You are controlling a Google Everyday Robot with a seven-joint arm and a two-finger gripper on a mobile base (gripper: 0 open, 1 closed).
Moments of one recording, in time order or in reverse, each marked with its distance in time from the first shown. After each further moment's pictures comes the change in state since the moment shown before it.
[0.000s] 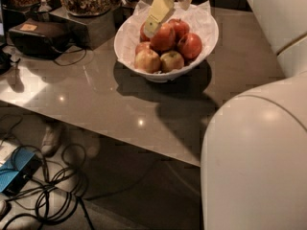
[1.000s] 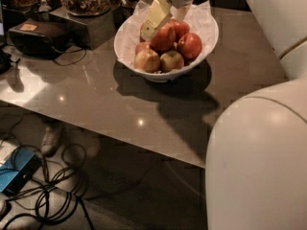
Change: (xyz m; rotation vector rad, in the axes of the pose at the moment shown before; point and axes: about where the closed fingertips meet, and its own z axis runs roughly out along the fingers) arm 0.001 0.011 0.014 -0.056 -0.012 0.083
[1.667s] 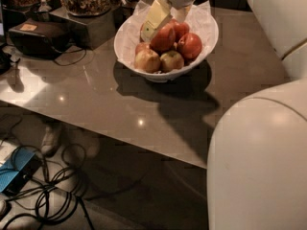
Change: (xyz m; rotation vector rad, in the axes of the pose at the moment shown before) arm 0.001 0.002 0.002 -0.006 0.003 0.011
